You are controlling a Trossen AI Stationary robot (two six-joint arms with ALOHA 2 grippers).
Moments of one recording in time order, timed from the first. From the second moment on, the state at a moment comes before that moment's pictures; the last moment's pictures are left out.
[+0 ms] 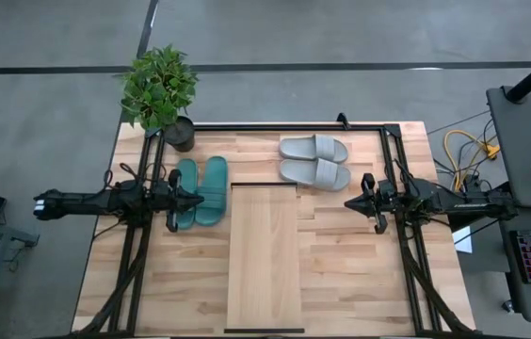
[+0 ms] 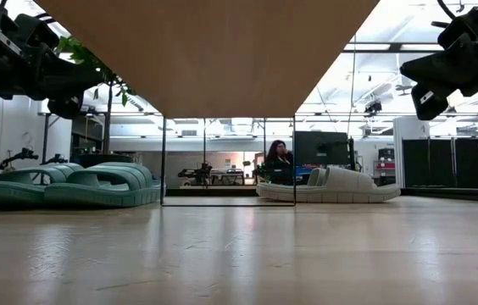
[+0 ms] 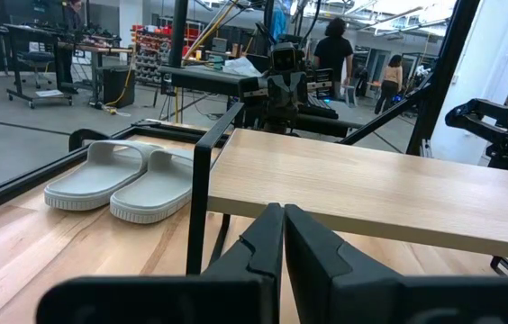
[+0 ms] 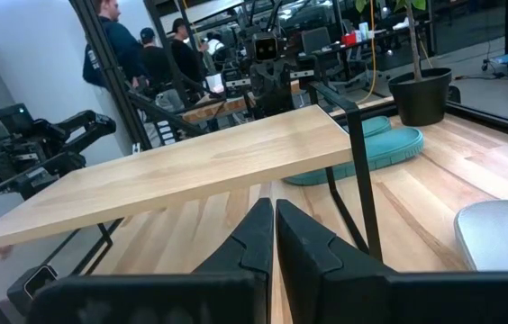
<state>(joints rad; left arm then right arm) -0.02 0.08 0.01 0.04 -0.08 -0.15 0.01 0.06 0.01 0.06 -0.05 0.28</state>
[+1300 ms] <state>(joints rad) -0.02 0.08 0.01 0.04 -0.08 -0.15 0.01 0.06 0.01 0.06 -0.05 0.28</state>
